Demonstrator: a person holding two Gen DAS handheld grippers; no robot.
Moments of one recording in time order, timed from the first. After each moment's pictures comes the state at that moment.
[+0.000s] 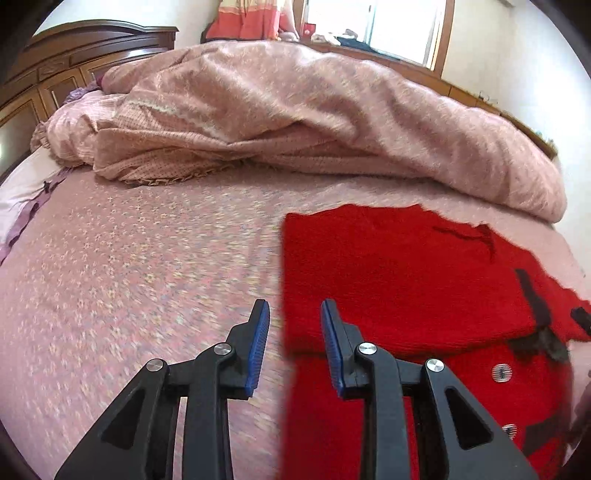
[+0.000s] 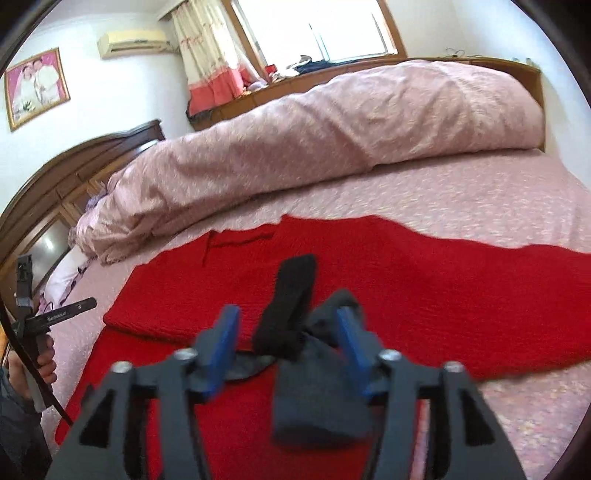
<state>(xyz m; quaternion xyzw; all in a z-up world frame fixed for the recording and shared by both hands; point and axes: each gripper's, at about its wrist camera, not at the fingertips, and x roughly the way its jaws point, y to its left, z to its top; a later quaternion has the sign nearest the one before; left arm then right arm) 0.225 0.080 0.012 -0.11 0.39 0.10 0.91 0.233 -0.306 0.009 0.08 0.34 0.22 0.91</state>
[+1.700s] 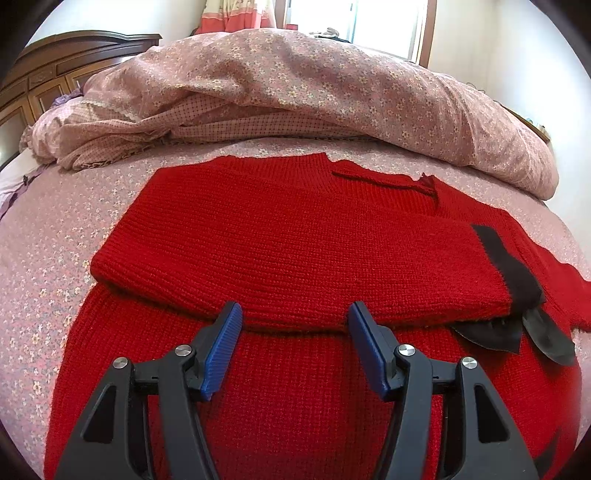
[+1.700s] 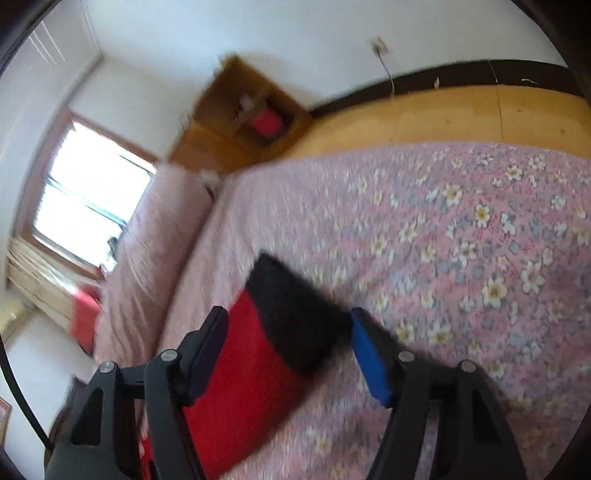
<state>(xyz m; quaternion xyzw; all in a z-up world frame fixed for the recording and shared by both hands) 0.257 -0.060 -0.039 -0.10 0.38 0.10 0.91 0.223 -0.745 -0.038 0.47 0.22 -0.10 0.85</state>
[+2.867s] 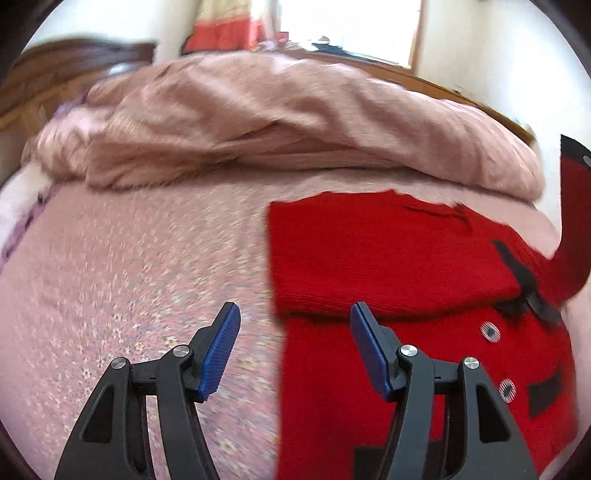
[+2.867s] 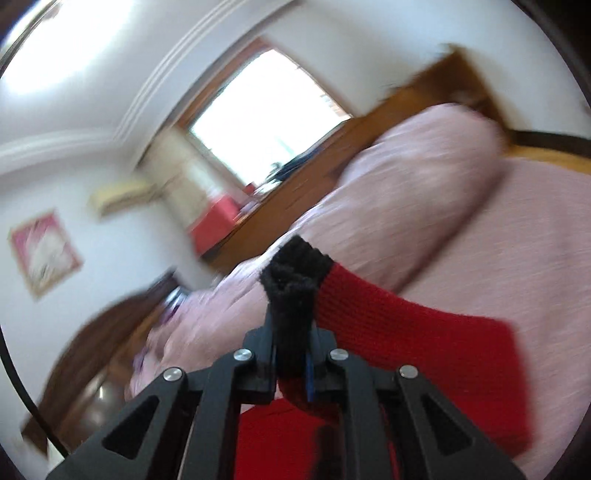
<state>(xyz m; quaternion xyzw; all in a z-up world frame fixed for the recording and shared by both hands) 0.203 0.083 0.001 -0.10 0.38 0.07 0.91 0.276 -0.359 0.124 0.30 0.17 0.22 0.91</state>
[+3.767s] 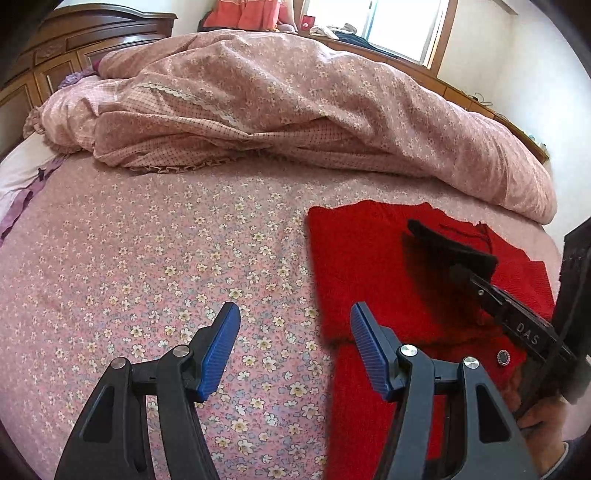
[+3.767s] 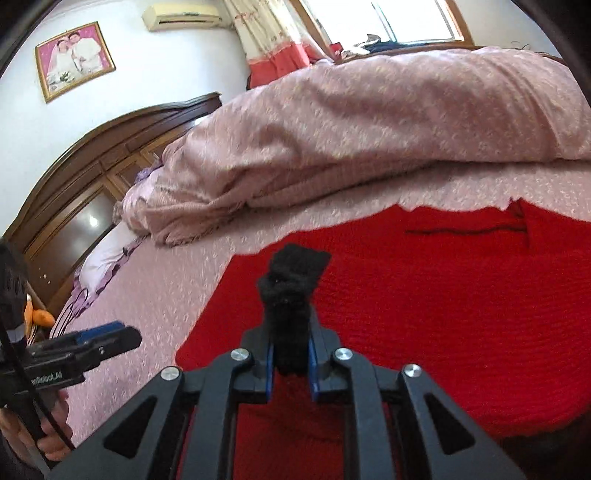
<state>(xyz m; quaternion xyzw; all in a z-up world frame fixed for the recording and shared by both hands) 0.221 0.131 0.010 -0.13 0.41 0.08 0.90 0.266 -0.050 -0.018 0.08 0.35 0.34 0.87</state>
